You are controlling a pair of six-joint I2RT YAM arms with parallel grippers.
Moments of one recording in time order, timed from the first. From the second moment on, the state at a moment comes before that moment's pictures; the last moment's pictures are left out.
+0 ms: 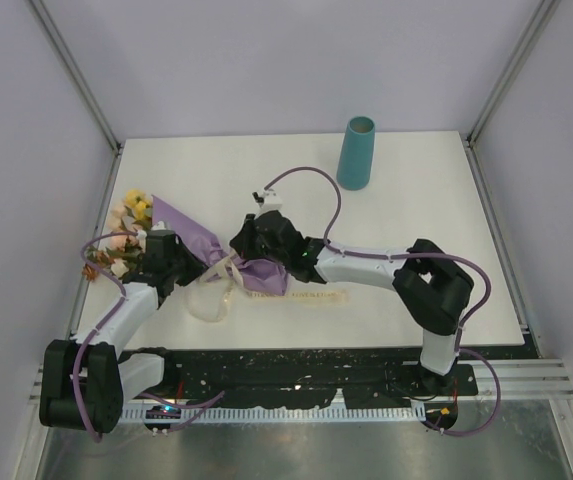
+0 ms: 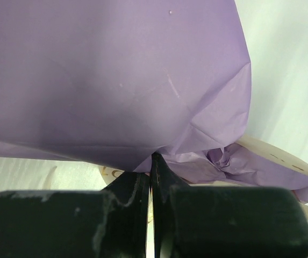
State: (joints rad) left arm -0.10 1.11 0.49 -0.17 0.08 -0.73; right arm 0.98 1.86 1.23 0.24 0.14 0.73
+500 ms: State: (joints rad) left arm -0.10 1.11 0.49 -0.17 0.08 -0.73; right arm 0.93 1.69 1.14 0.25 0.17 0.69
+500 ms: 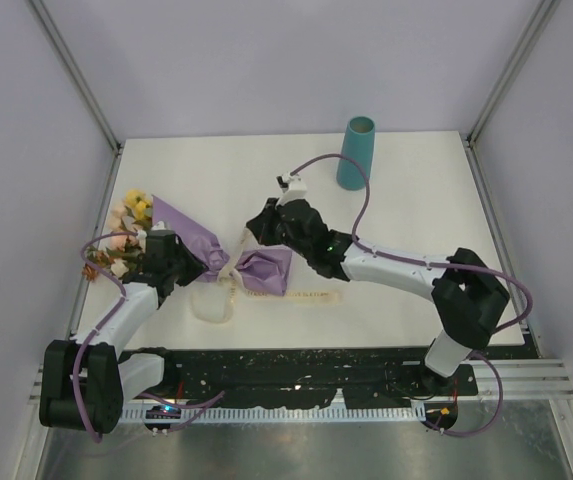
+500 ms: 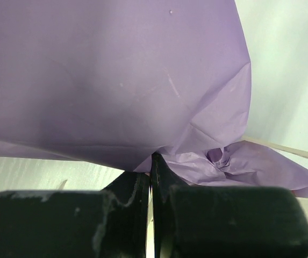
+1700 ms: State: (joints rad) left arm -0.10 1.11 0.50 -0.19 0.06 -0.71; right arm 0.60 1.06 1.04 -0.03 0.48 0.41
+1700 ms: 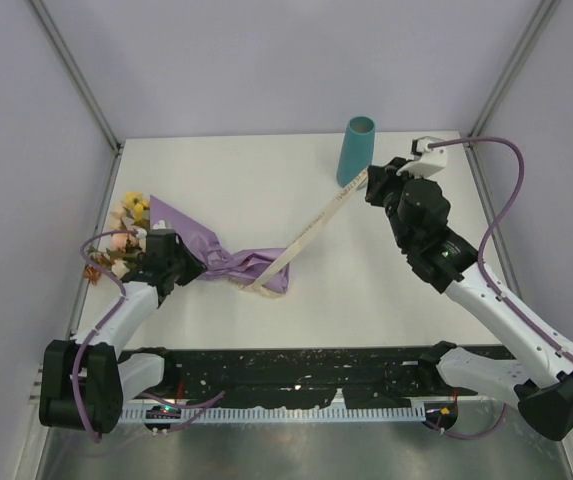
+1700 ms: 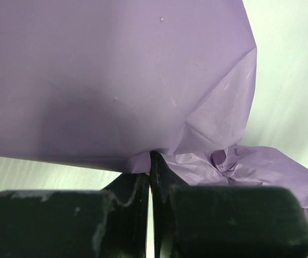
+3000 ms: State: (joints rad) left arm -0.20 1.19 0.62 -0.25 0.06 -0.60; right arm 0.36 1.08 1.09 -0.20 0.70 0.15
